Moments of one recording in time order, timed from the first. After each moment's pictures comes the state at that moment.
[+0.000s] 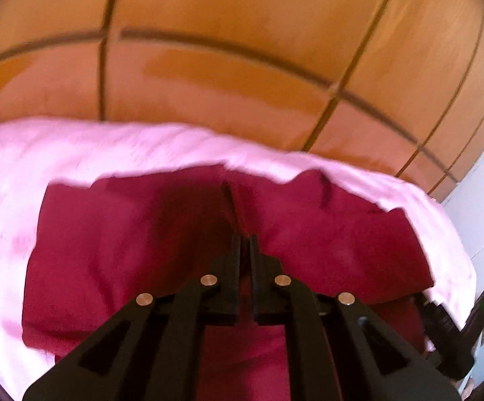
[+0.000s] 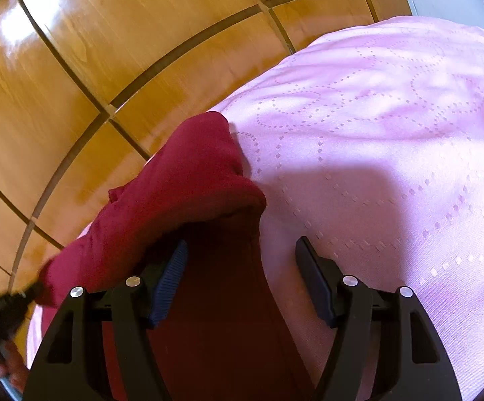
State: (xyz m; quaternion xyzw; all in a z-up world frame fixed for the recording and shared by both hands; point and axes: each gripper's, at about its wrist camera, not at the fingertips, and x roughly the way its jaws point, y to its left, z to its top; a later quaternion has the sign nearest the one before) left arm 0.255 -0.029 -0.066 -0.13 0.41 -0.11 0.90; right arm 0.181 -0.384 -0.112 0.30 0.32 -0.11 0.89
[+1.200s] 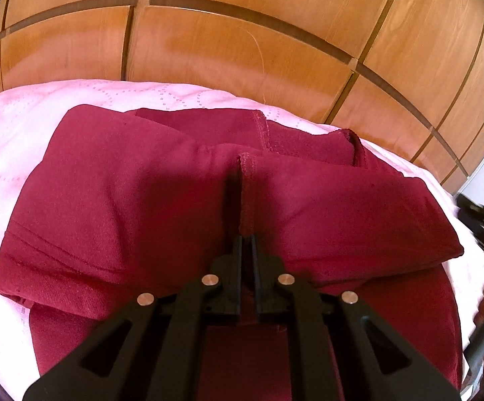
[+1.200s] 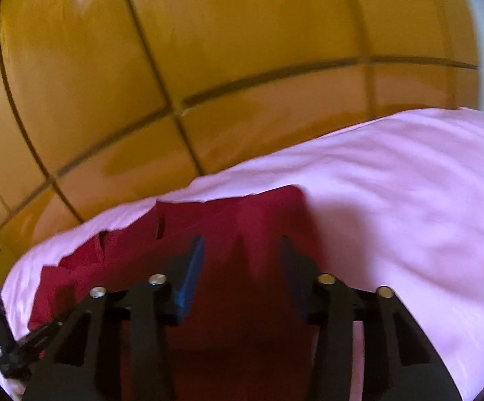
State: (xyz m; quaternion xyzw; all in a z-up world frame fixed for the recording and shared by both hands) left arm 0.230 -0.020 -0.116 -0.12 0.40 -0.10 0.90; right arm 0.242 -0.361 -0.044 0.14 0.33 -0.02 0.93
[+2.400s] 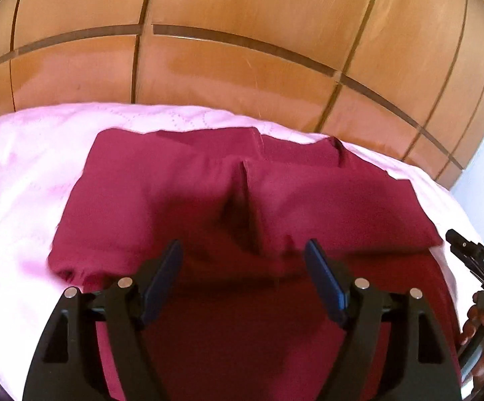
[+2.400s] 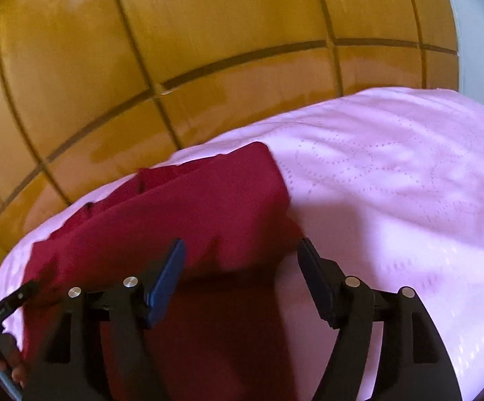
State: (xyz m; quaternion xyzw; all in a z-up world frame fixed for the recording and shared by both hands) left arm 0.180 -0.004 -0.089 -0.11 0.37 -0.11 0.92; right arm 0.155 -0.376 -0.057 0.15 0.33 -0.04 0.93
